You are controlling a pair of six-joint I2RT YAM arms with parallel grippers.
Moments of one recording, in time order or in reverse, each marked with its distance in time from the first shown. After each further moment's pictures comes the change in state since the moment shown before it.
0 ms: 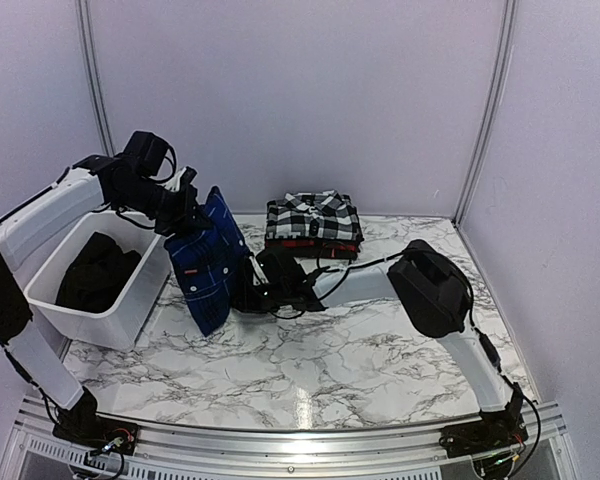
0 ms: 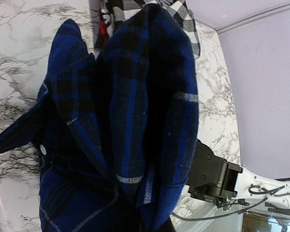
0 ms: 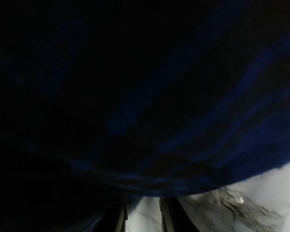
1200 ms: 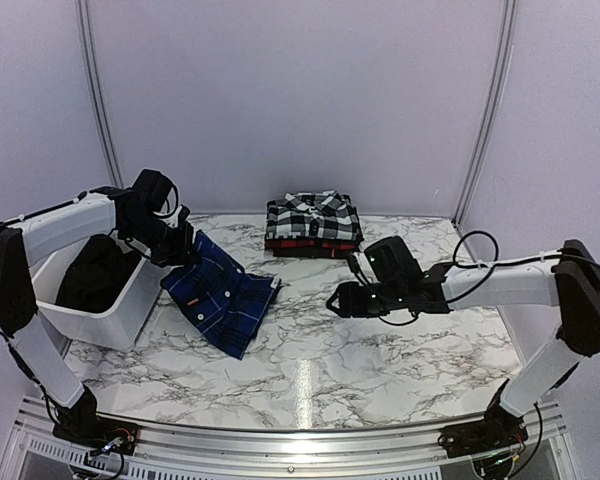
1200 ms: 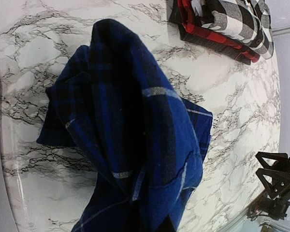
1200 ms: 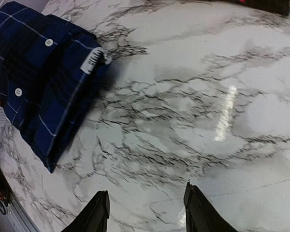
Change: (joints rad) left arm 0.046 0.047 -0.227 0.103 -0.110 0.032; right arm -0.164 -0.893 -0.868 -0.190 0.156 -0.111
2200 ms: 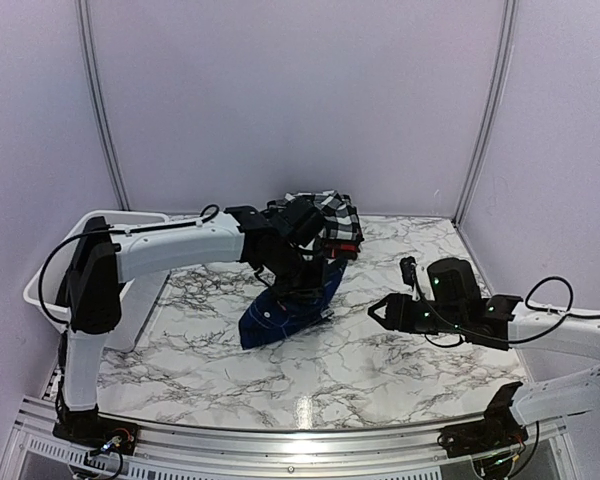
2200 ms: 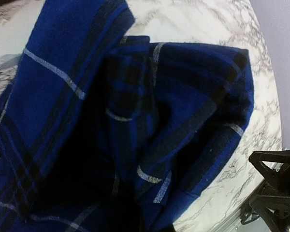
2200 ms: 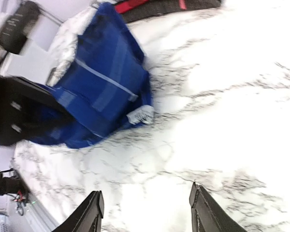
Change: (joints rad) left arm -0.630 0.503 0.562 -0.010 -0.251 -0.286; right arm -0.062 -0.466 -0.338 0.039 0.010 0.101
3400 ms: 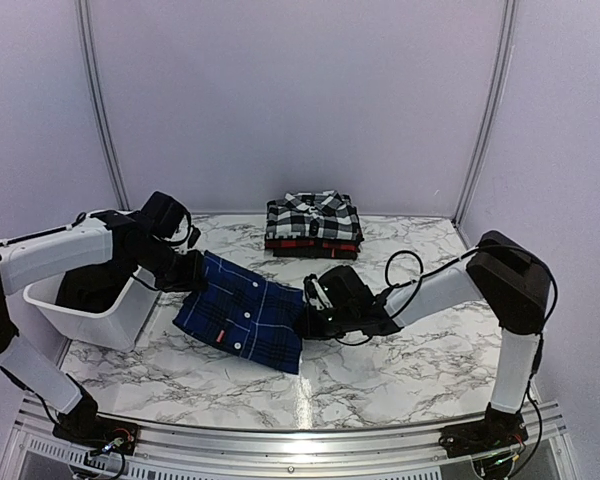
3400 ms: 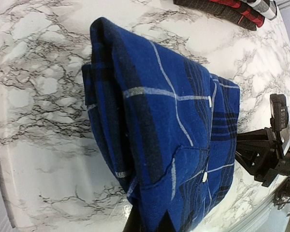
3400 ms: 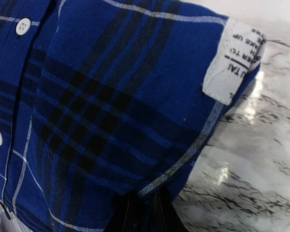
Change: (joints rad) left arm 0.444 -0.660 -0.778 0.079 0.099 0.248; right arm 0.192 0.856 0.454 0.252 -0.075 0.037
